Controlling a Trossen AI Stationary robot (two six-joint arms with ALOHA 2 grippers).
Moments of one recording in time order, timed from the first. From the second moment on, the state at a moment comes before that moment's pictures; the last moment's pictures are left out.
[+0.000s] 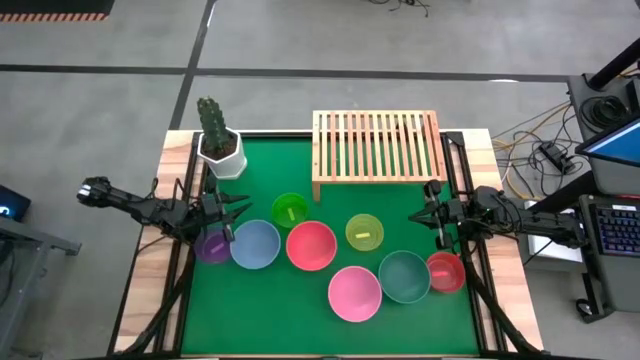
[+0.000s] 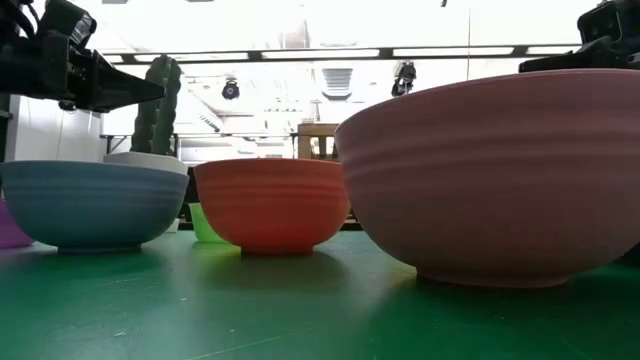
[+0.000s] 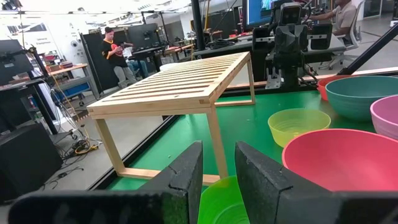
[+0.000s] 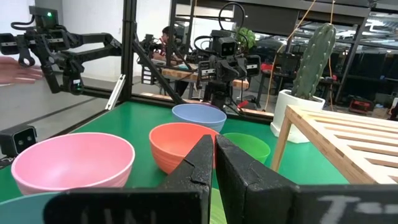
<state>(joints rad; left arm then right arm) -0.32 0.18 0.07 0.10 -0.70 0.18 -0.15 0.02 0.01 0.06 -0.31 -0.12</state>
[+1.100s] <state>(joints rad) -0.32 0.22 0.07 0.44 -0.61 -0.21 -0.15 0.43 0.19 0.45 -0.21 0.34</state>
